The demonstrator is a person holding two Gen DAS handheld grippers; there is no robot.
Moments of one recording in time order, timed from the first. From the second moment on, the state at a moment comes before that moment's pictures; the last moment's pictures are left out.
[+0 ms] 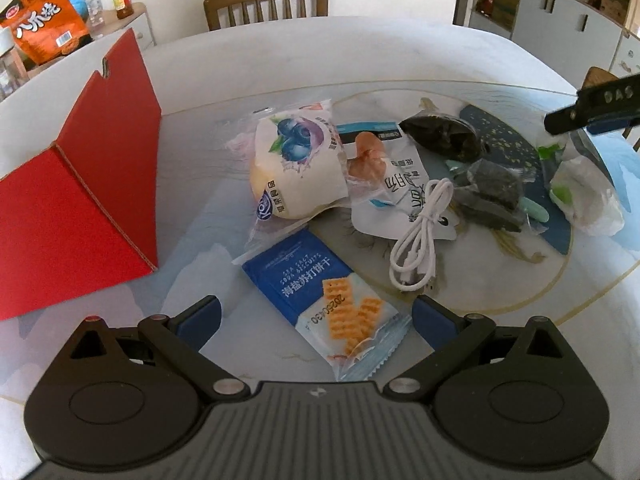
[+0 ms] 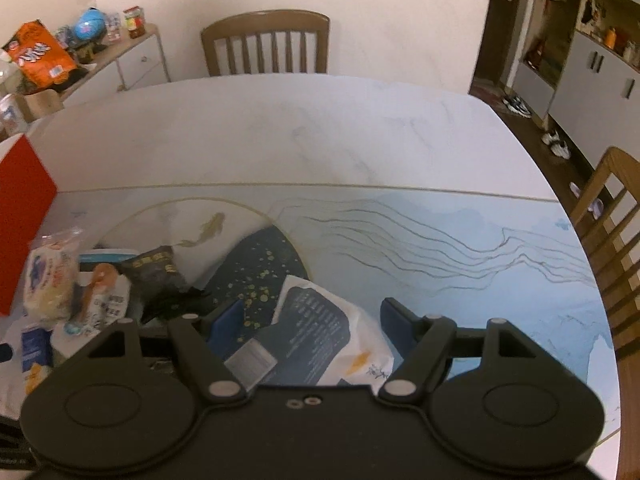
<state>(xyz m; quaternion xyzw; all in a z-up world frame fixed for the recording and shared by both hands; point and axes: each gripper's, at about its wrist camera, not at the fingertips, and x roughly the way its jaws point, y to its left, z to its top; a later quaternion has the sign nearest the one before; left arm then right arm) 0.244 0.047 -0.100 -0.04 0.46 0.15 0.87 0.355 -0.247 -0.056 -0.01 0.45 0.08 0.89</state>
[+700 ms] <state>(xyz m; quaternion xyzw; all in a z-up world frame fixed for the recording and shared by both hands) 0.238 0.066 -0.093 -0.05 0.47 0.18 0.87 0.338 -0.275 -0.073 -0.05 0.49 0.08 0.87</state>
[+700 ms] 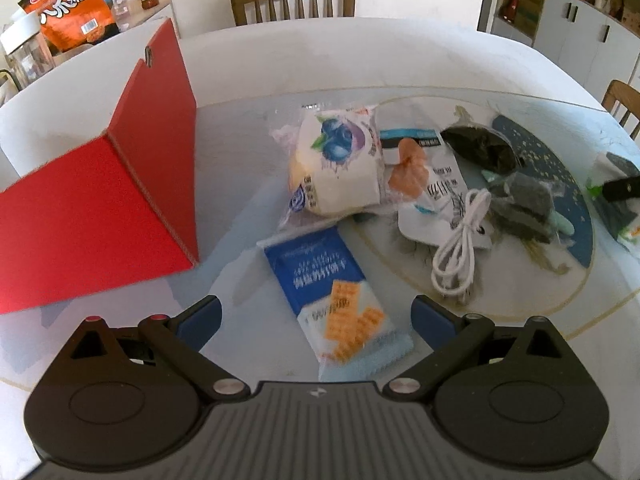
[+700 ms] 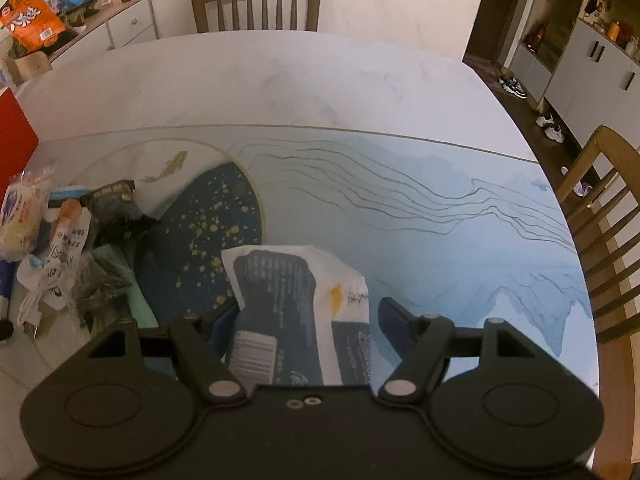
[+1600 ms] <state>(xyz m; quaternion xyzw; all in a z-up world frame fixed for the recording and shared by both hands) 0.237 0.074 -0.087 -0.07 0.44 0.20 0.87 0.332 -0.272 -0.069 -0.07 0.48 0.09 0.87</state>
